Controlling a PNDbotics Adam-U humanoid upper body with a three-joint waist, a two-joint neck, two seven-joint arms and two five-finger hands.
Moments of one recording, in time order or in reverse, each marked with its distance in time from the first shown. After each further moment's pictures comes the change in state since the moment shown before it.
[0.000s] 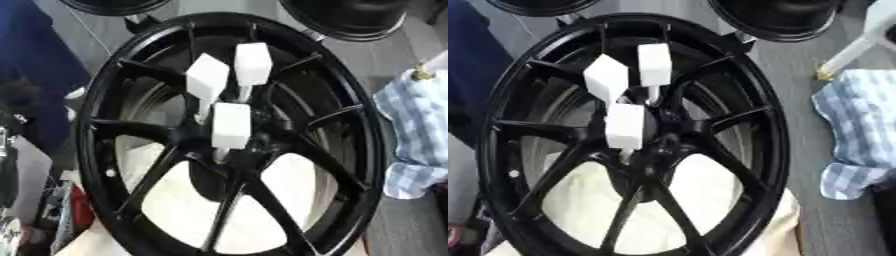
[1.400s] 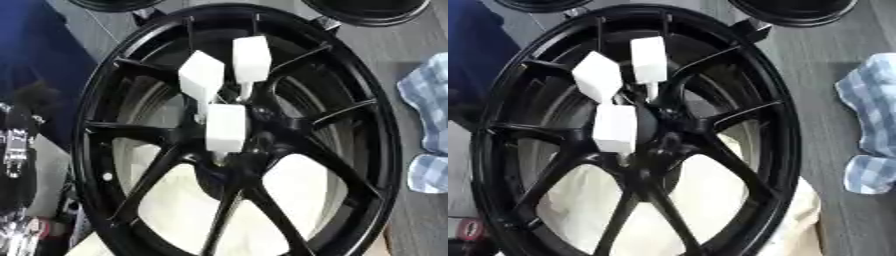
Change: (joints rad) left arm -0.020 -0.035 -0.018 0.000 -0.021 -0.010 -0.012; right arm 0.390 0.578 -0.163 -0.002 0.450 -0.067 -0.362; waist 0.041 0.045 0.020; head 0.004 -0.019
